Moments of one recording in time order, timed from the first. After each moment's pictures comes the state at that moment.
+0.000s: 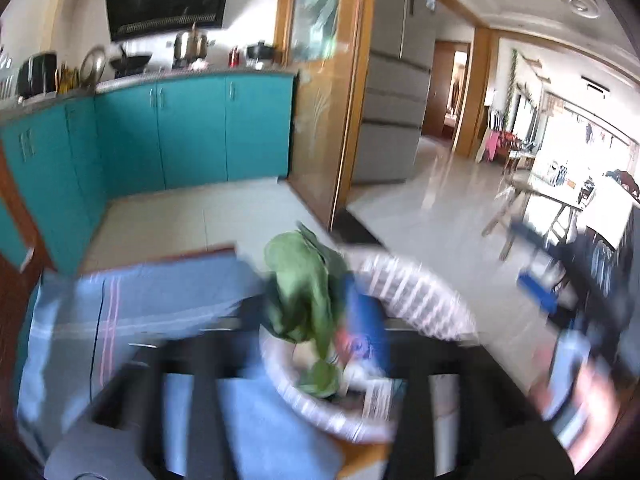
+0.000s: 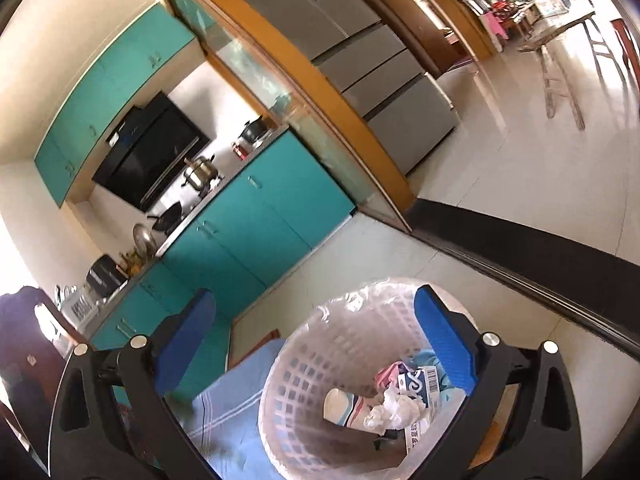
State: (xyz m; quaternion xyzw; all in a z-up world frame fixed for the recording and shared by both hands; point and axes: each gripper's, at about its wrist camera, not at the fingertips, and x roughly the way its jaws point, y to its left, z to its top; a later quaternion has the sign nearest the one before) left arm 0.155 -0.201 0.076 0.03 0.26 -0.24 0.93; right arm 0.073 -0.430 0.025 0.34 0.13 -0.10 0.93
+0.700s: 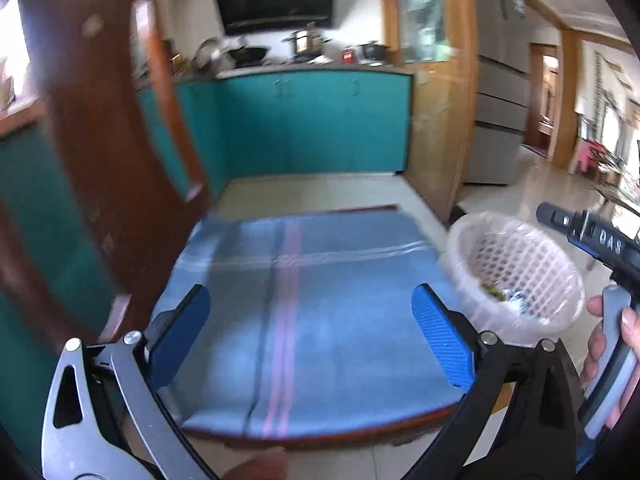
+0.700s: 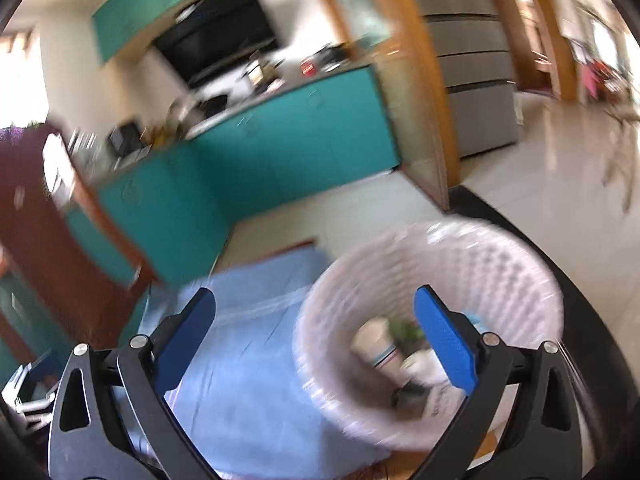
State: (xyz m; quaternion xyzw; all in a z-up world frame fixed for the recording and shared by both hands) left arm 0.086 -0.006 0.033 0.03 0.28 -0.04 0.96; right arm 0.106 -0.285 0.013 0.15 0.25 0.00 0.96
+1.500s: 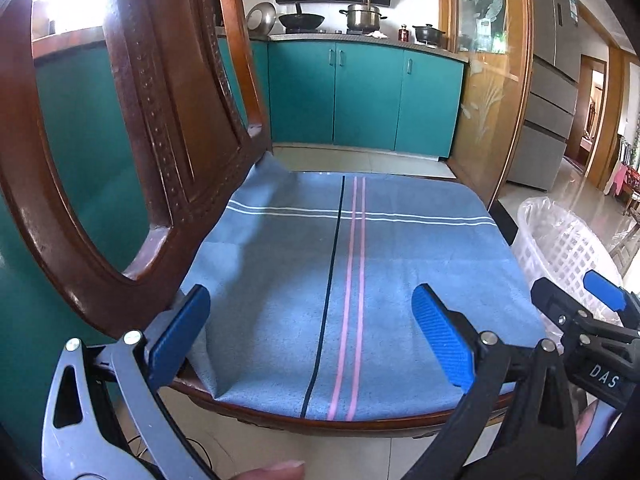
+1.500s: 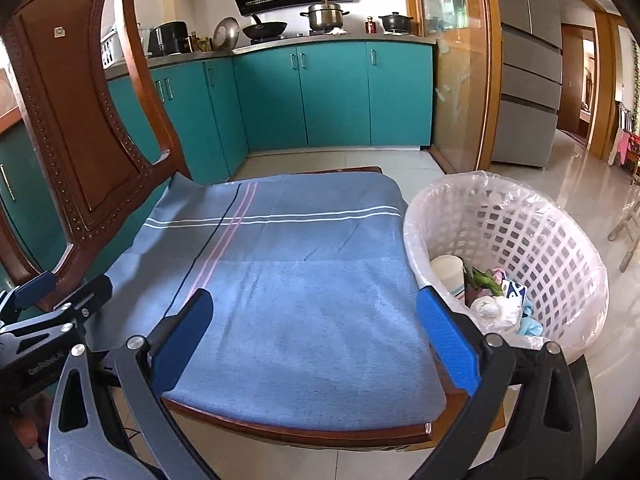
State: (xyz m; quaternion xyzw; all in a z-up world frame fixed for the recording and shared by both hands) left arm 0.101 0.043 -0.013 -0.01 0.32 0.03 0.95; right arm 0.099 -0.162 -0.039 0.02 0.32 0.02 0.95
